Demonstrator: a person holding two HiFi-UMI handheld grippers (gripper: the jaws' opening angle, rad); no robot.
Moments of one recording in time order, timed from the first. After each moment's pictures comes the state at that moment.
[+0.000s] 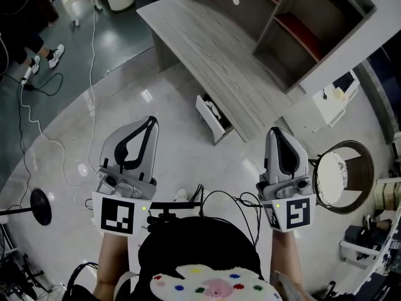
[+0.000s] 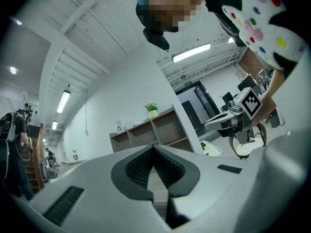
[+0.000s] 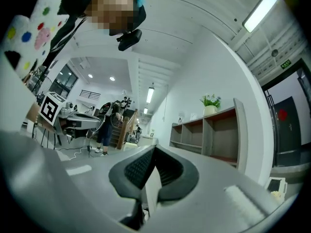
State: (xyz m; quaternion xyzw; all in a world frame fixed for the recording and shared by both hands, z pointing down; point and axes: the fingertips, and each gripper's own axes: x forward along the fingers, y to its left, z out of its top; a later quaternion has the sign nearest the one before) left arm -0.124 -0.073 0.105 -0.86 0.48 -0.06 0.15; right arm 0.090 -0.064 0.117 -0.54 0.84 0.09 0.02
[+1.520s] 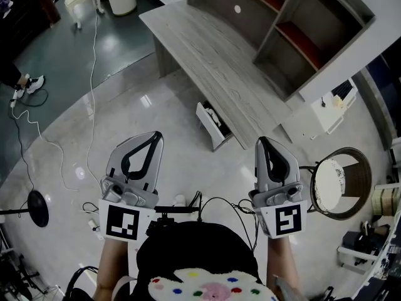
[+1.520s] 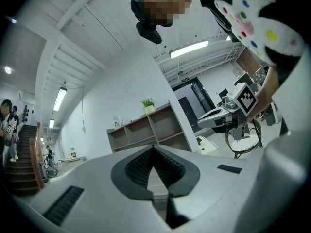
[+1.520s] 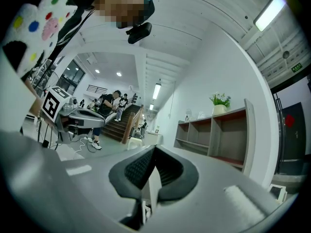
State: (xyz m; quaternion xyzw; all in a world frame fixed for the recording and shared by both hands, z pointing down) left arm -0.125 -0.066 0.122 -0.87 0.46 -0.10 0.15; right arm 0.061 -0.064 0.124 -0.51 0.85 0.10 -0.02
